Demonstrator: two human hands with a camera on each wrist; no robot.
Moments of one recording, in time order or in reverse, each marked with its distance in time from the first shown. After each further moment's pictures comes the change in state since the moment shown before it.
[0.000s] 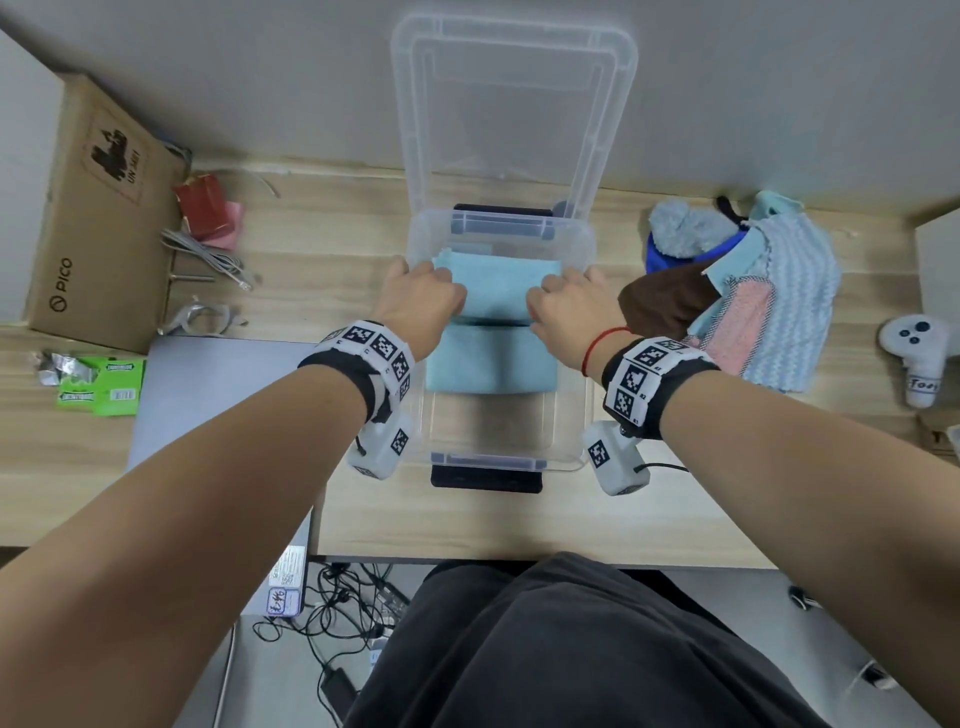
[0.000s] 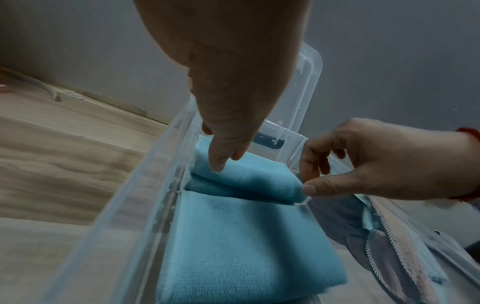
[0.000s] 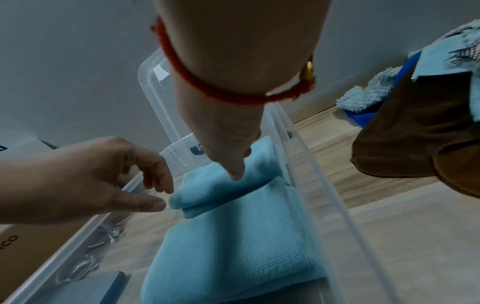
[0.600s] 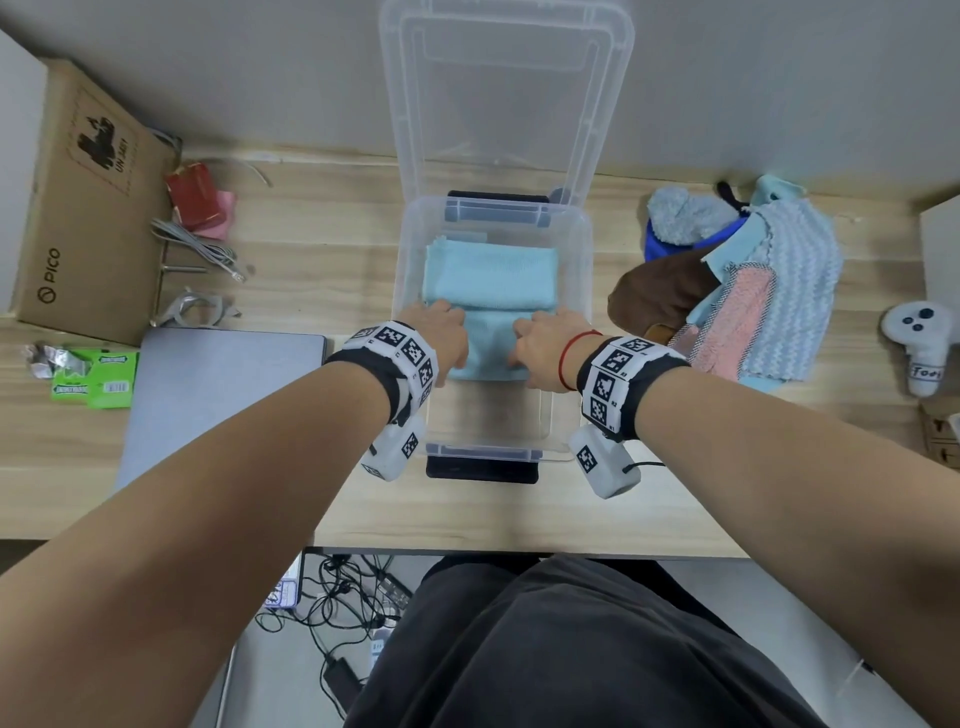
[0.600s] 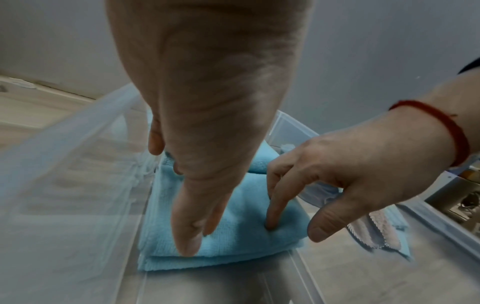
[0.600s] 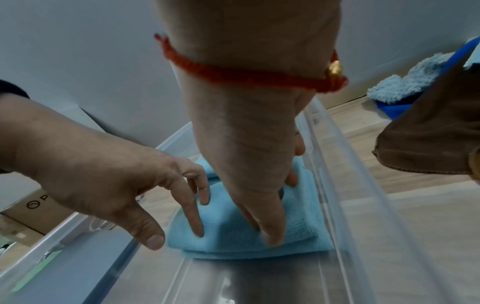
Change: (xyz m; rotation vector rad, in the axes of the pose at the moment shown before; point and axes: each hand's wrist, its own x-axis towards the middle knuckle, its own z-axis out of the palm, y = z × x) left_hand -0.004 0.029 0.017 0.150 -0.423 0.226; right_hand -0.008 -0.024 0.020 -0.110 -0.391 -0.283
